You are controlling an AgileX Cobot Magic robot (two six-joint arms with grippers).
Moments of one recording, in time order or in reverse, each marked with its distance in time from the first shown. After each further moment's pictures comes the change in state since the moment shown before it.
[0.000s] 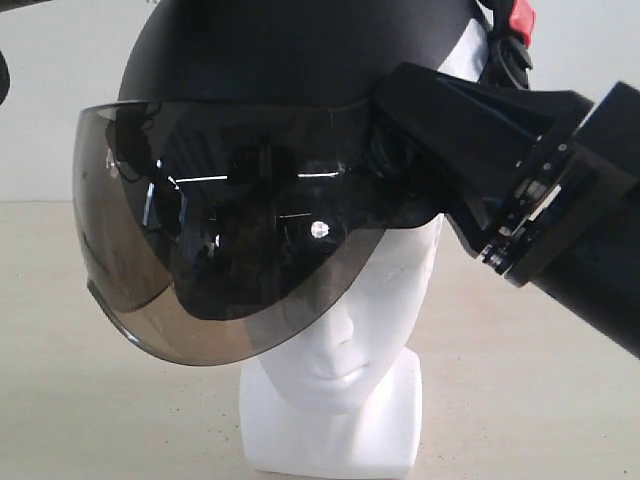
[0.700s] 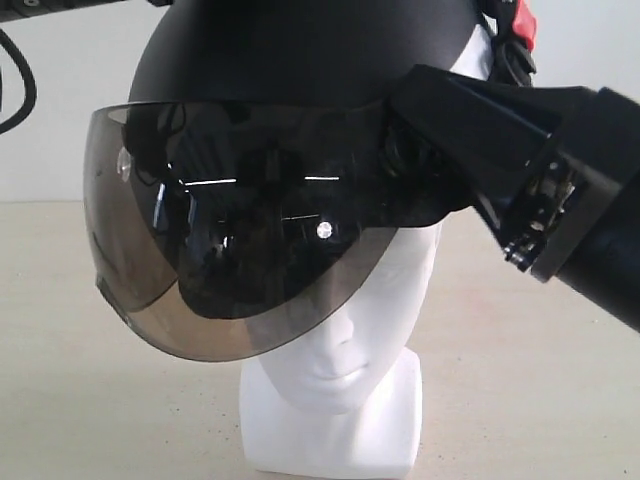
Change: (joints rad) left arm -0.082 0.017 -0.014 0.055 0.036 -0.002; right arm 0.010 -0.096 -0.010 0.079 0.204 -0.171
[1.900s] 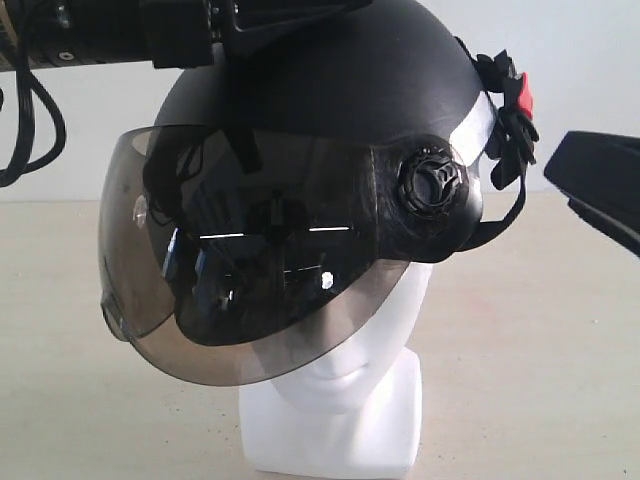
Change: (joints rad) left arm -0.009 0.022 0.014 0.068 0.002 -0.045; right arm -0.008 -0.435 0.005 0.075 0.661 -0.143
